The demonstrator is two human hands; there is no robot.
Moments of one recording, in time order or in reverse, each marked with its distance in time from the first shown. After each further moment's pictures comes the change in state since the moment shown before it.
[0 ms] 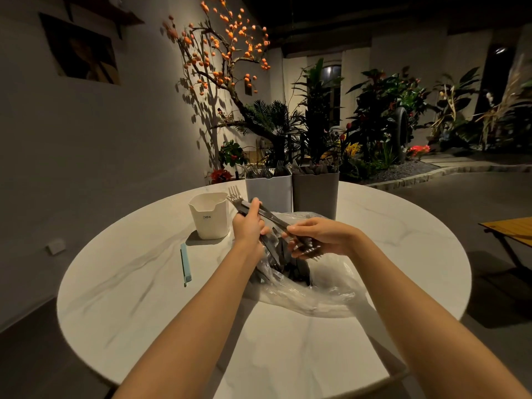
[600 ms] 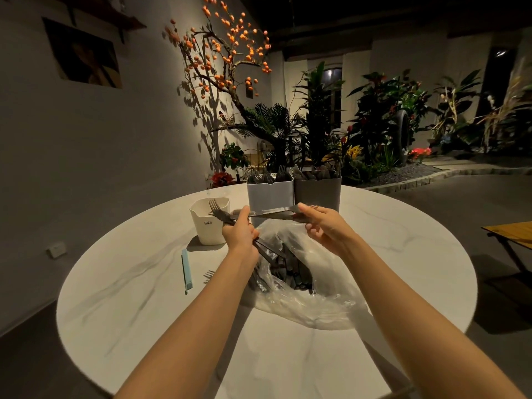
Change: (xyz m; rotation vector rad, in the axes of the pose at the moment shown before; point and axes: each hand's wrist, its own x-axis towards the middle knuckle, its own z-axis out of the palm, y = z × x) left_hand 0.019 0.000 -0.009 -0.102 0.198 -0.012; right_hand 0.016 -0.006 0.001 0.572 0.452 -0.162
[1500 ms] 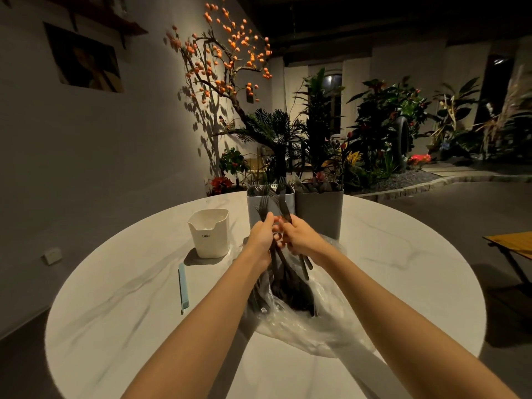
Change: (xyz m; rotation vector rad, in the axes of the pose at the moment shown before) left_hand 0.006 -0.004 0.033 0.358 -0.352 -0.095; right_hand 0.013 -0.003 0.047 -0.637 -0.119 -0.121
